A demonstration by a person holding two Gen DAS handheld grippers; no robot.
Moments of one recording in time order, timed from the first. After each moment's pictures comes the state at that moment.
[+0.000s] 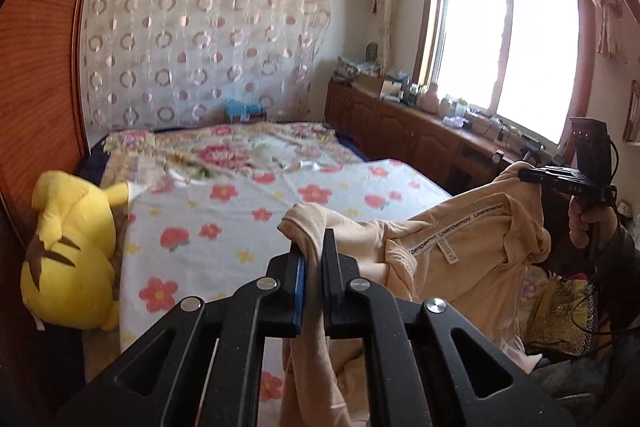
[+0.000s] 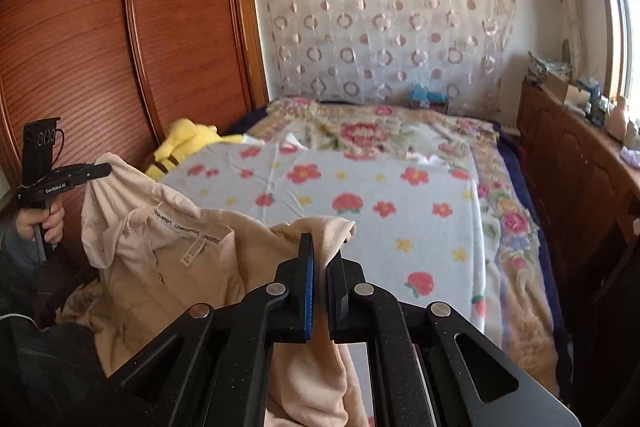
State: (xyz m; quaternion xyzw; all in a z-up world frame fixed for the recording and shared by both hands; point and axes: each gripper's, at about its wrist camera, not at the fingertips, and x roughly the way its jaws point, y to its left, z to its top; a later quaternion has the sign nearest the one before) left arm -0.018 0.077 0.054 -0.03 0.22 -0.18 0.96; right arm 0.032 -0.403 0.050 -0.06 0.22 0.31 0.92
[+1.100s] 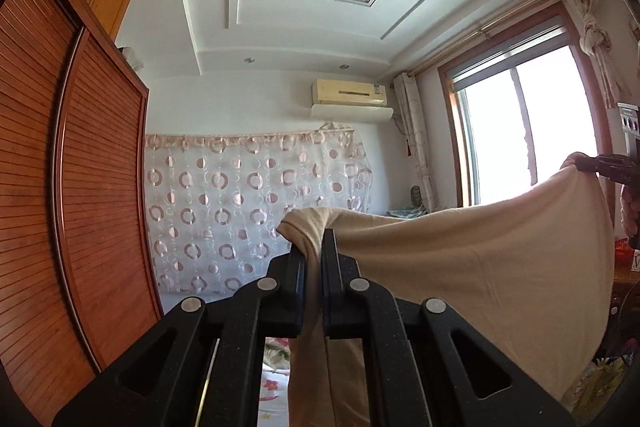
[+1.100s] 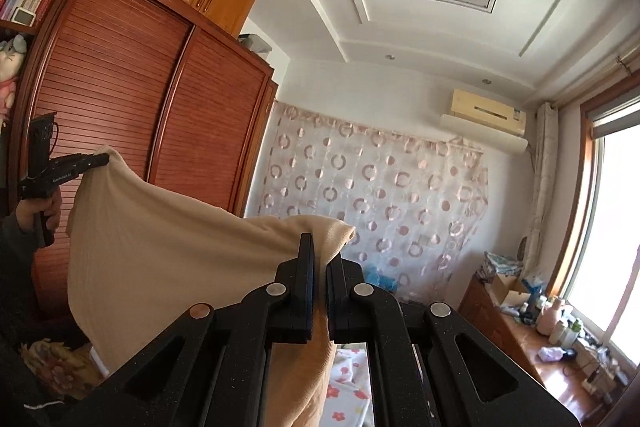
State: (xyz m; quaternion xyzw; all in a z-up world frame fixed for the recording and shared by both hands) left arm -0.049 0.142 0.300 0.02 -0.03 -0.07 1.00; right arm -0.099 -0.384 0.301 -0.15 -0.05 0.27 0.95
